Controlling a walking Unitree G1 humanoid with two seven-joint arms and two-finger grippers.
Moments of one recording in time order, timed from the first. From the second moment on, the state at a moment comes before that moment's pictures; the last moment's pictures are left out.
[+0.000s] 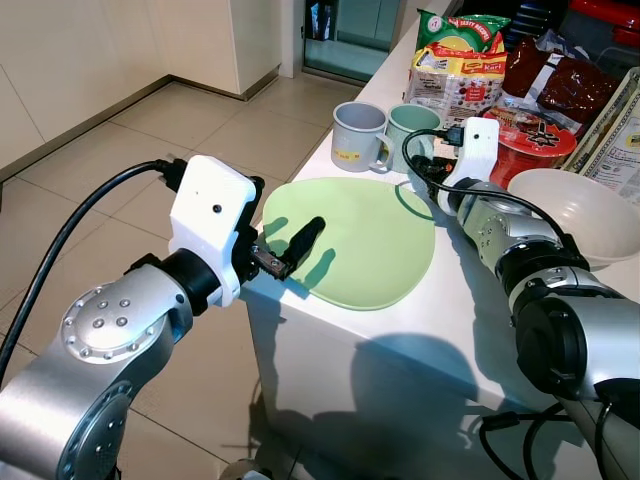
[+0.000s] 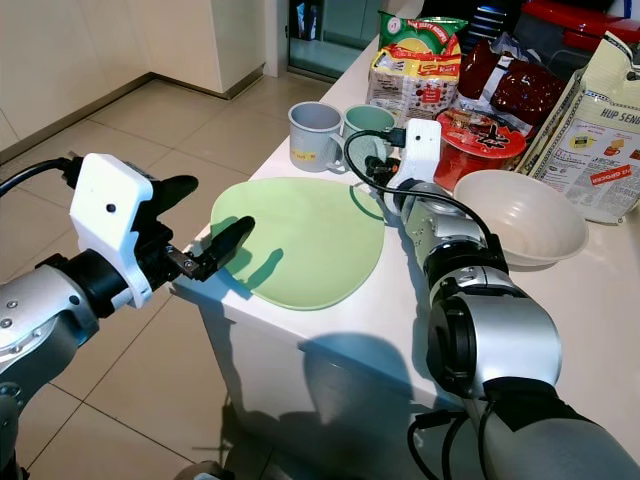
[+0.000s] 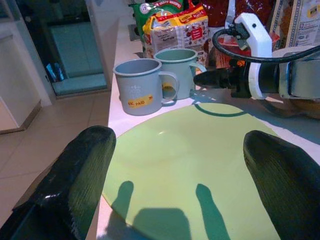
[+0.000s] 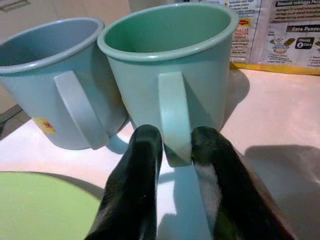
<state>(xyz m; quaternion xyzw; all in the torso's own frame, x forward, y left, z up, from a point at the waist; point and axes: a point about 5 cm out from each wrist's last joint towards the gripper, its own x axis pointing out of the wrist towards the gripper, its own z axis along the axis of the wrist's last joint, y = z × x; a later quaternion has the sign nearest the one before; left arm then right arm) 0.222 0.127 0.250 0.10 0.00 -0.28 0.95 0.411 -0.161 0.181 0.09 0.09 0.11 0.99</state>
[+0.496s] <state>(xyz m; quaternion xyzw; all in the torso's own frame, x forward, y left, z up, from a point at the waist) 0.226 0.127 0.255 0.10 -0.01 -0.28 0.96 0.412 -0.160 0.182 0.10 0.09 0.11 0.98</state>
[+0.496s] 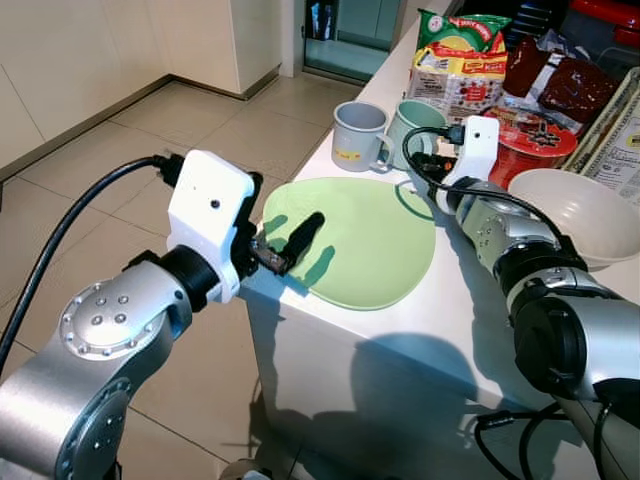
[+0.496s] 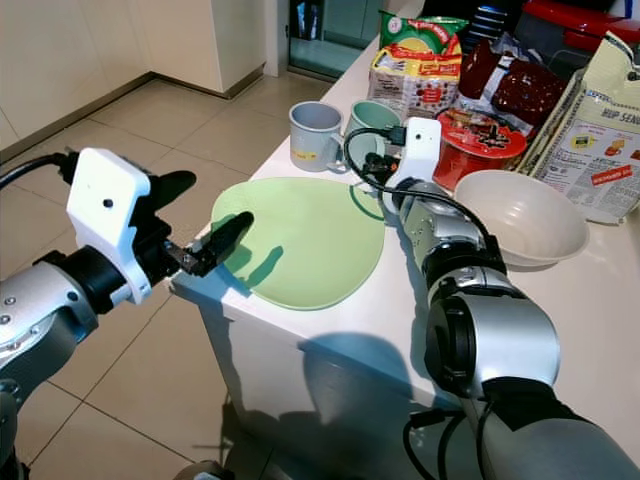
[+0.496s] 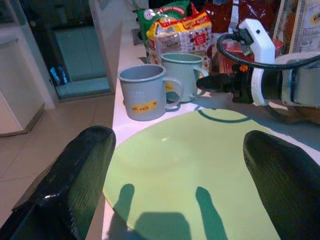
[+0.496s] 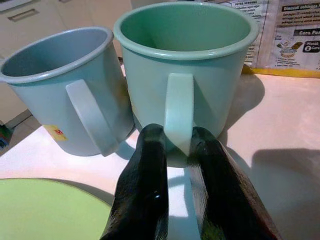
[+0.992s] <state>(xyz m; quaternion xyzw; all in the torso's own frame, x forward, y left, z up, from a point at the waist) 0.271 0.144 0.257 0.07 -0.06 -0.16 0.98 0.414 -0.151 0.274 0.07 -0.13 0.22 0.96</state>
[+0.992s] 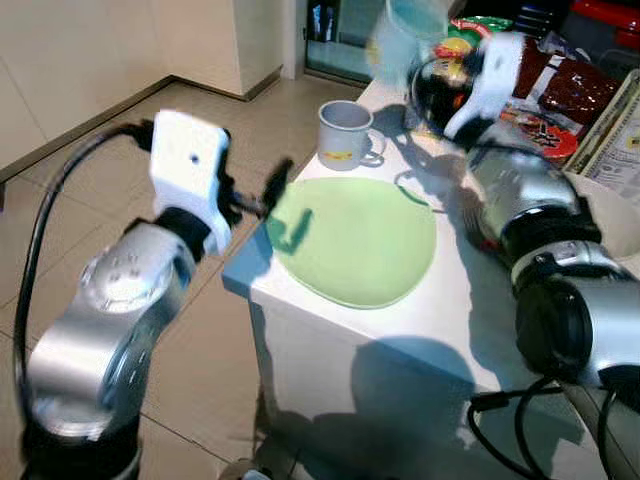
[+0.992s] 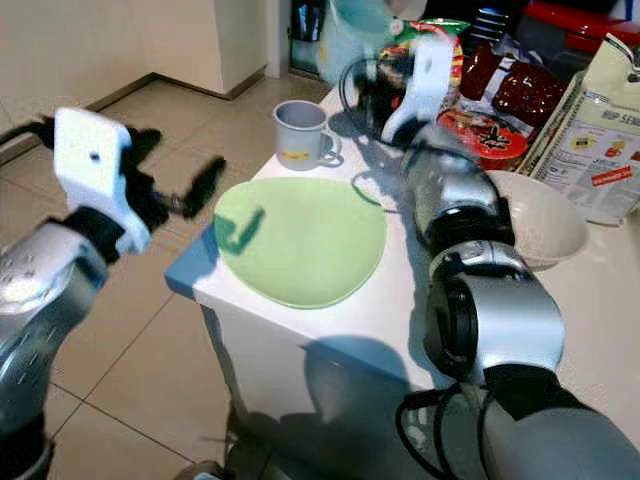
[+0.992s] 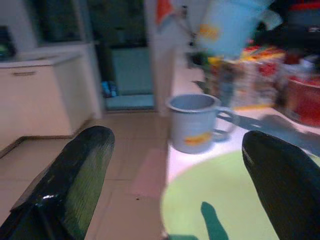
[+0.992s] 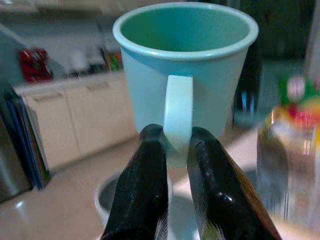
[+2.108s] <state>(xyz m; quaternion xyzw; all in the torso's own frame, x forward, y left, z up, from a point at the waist) 0.293 0.143 0.230 0.10 -0.07 -0.13 0.98 0.290 -0.143 0.248 0.07 -0.16 0.09 0.98</state>
